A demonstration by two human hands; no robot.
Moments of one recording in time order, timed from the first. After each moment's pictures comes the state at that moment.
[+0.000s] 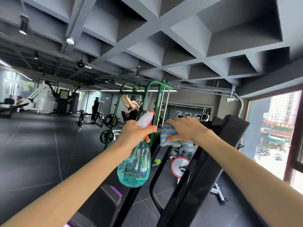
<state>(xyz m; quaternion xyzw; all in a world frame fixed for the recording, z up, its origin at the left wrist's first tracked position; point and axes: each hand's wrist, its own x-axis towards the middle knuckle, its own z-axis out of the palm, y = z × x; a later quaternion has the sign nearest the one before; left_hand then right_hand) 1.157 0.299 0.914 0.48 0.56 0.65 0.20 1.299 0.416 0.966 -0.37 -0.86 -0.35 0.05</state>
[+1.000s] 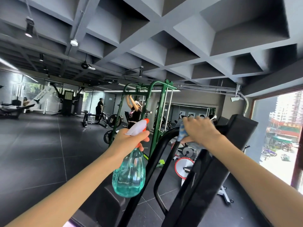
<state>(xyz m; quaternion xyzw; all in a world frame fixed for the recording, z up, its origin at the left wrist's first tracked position) 1.132 0.291 0.890 0.47 0.55 0.65 0.21 1.311 0.417 0.961 -0.42 -0.81 -0.40 0.07</state>
